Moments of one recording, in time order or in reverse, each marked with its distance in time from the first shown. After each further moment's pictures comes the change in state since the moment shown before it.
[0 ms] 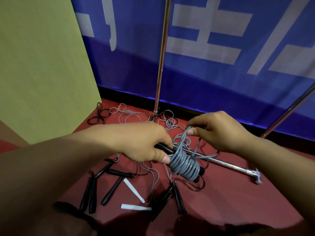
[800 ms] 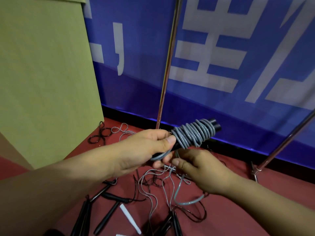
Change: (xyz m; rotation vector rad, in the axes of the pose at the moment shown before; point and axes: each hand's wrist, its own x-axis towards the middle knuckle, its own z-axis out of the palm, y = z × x) left_hand -0.005 0.001 -0.005 -1.086 0.320 0.030; right_hand 0.000 -0.027 0.025 0.271 -0.027 -0.124
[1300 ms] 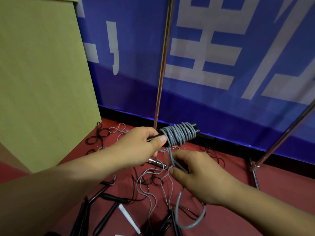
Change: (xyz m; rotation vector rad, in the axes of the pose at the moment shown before) left_hand 0.016 -0.009 -0.004 0.475 0.327 -0.034; right_hand -0.014 -0.029 -0.003 -0.029 0.040 0.052
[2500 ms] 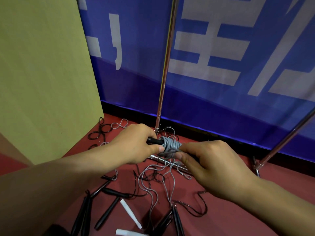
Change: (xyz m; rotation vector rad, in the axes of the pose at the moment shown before) left_hand 0.015 -0.019 -0.005 0.584 0.086 0.055; right_hand -0.004 0.002 -0.018 -0.287 0.127 -0.102
